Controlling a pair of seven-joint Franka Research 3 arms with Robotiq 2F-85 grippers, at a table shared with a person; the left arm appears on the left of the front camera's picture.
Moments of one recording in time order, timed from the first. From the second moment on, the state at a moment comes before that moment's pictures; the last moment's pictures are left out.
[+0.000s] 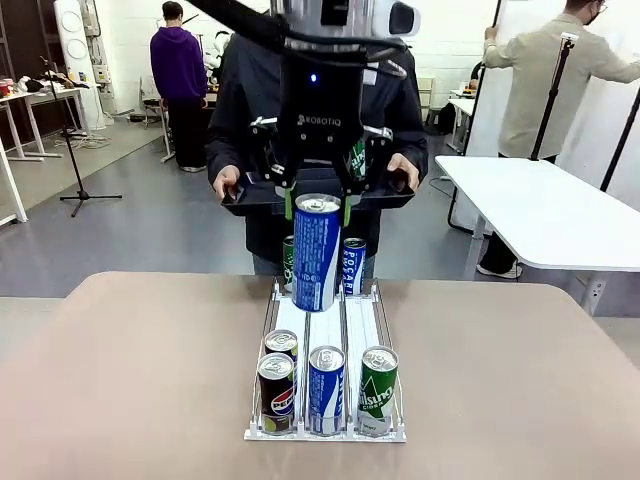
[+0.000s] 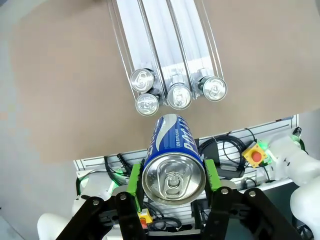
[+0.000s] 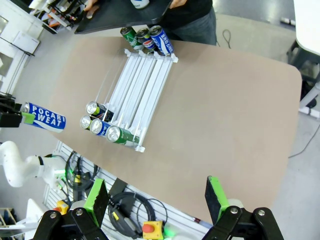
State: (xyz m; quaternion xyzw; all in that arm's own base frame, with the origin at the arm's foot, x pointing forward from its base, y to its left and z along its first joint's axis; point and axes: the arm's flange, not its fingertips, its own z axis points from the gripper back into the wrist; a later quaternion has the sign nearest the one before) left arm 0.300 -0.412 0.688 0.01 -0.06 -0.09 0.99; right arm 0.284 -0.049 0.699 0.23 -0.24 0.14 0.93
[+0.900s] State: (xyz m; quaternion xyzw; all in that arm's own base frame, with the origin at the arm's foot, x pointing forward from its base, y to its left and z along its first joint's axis) left arm 0.306 -0.413 0.694 0.01 -0.06 -0.09 0.99; right arm 0.284 -0.049 0.699 0.23 -0.24 0.14 0.93
